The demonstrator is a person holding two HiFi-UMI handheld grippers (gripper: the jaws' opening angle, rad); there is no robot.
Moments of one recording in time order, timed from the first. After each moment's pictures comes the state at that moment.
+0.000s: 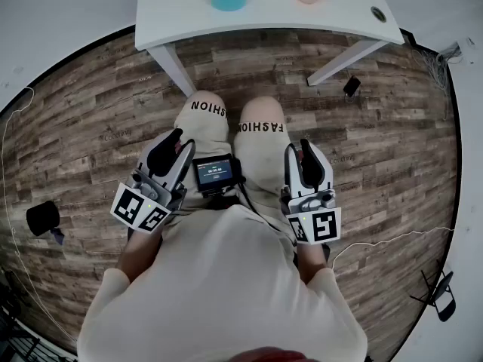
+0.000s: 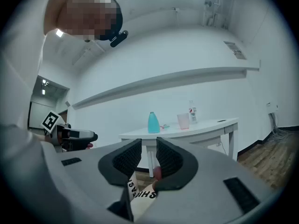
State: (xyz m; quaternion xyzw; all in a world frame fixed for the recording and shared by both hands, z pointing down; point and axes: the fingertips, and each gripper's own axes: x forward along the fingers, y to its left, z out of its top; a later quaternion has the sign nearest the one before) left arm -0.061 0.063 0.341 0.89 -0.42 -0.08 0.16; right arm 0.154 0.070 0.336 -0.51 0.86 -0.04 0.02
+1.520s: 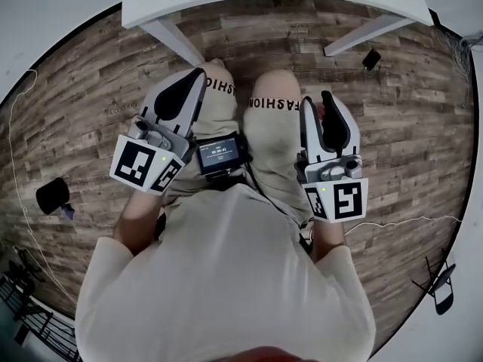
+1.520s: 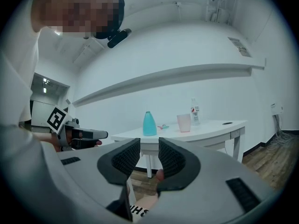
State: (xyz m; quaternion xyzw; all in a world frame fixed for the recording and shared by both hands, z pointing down) left arm -0.018 -0.027 0.330 0.89 -0.44 0.00 0.10; right arm 0.158 -0.002 0.323 -0.50 0.86 -0.04 0.00
